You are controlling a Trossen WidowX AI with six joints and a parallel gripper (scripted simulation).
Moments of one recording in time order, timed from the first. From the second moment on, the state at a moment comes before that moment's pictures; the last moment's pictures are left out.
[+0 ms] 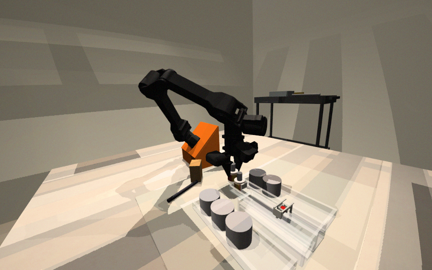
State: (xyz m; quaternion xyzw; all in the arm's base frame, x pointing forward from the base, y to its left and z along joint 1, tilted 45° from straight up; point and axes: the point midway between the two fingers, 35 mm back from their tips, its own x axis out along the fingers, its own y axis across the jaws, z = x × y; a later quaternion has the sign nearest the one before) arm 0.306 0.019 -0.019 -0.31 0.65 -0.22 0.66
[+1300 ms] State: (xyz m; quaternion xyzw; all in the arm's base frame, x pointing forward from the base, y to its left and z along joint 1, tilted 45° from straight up) arm 0.325 0.021 -0.018 -0.30 0.65 -0.22 0.66
